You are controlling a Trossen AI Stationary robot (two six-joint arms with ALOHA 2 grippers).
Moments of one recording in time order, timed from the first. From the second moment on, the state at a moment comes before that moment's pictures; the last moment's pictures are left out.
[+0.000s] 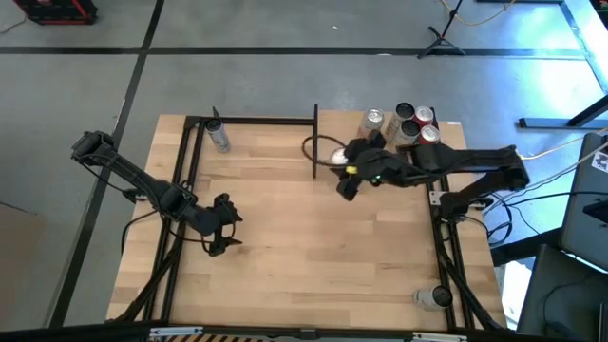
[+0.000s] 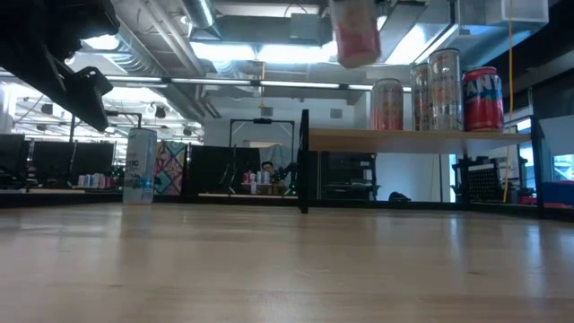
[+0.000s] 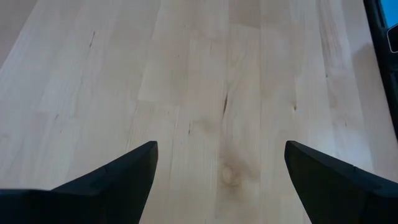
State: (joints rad) left arm -0.50 0.93 0.54 -0.48 -0.27 -0.60; right arm 0.12 1.48 1.65 -0.93 0.54 0.37
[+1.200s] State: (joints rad) left arm -0.50 0.93 0.54 -0.48 -0.28 -0.60; right arm -0.19 1.20 1.14 -0.69 0.48 0.41
